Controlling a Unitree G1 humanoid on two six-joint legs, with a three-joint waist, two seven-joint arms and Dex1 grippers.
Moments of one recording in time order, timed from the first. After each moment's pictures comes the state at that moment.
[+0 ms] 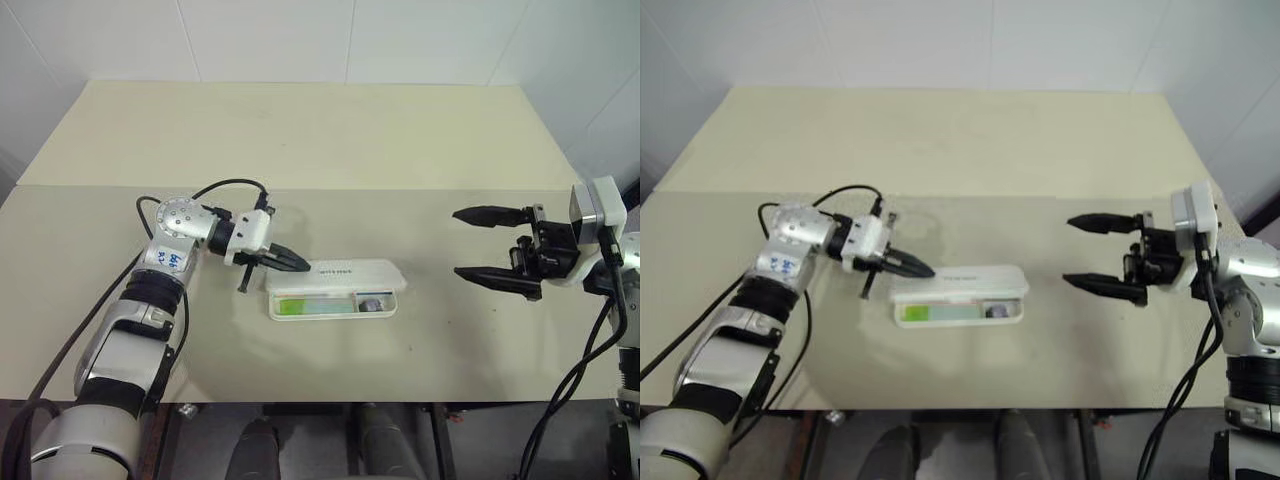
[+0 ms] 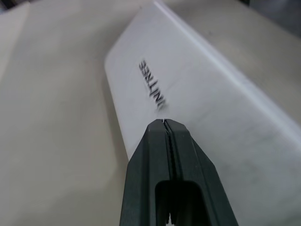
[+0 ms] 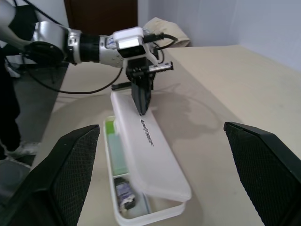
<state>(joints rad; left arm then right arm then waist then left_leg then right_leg) -0.94 0.53 -0.28 0.79 -0.21 -0.45 -1.50 -0.44 -0.81 -0.24 0.05 0.71 0.28 1.49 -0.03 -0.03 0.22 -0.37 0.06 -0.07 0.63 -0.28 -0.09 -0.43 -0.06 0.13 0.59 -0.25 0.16</state>
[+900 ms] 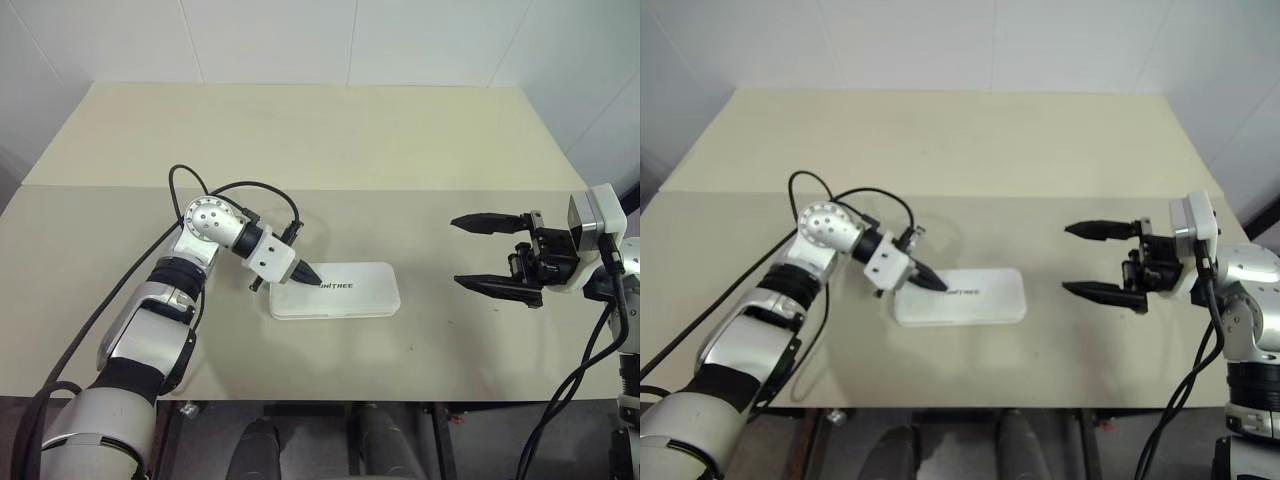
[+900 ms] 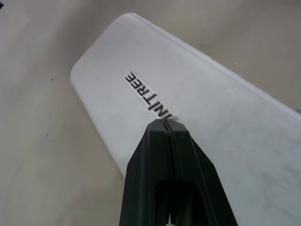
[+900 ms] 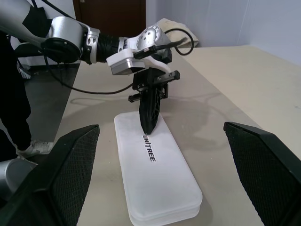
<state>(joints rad) -1.04 0.42 -0.32 0.98 -0.10 -0.76 -1.50 -0.42 -0.81 -0.24 0.04 0.71 0.28 1.49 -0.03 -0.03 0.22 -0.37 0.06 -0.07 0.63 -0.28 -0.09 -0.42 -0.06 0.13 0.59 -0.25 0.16</state>
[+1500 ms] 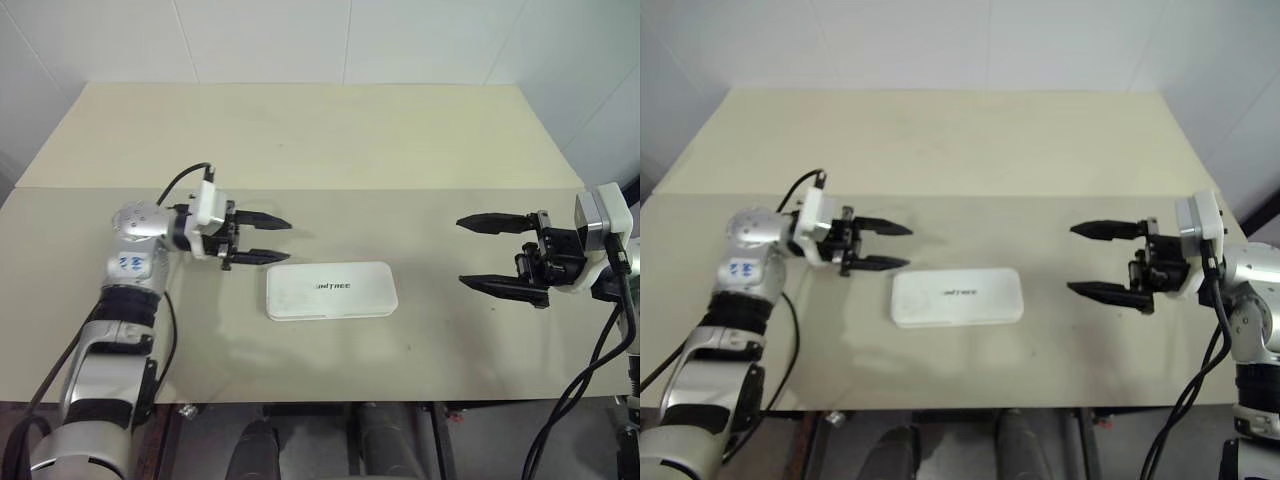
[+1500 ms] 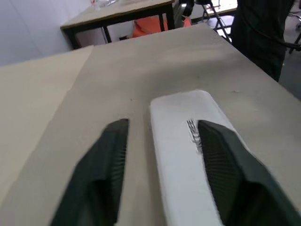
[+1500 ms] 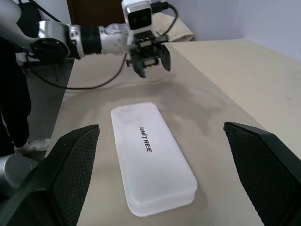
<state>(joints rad) -0.78 0.59 -0.01 0.54 -0.41 -0.15 -1.50 -0.40 -0.85 -0.26 0.04 0.71 0.29 1.48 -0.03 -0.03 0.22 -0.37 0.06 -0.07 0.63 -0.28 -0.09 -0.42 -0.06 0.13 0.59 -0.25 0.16</state>
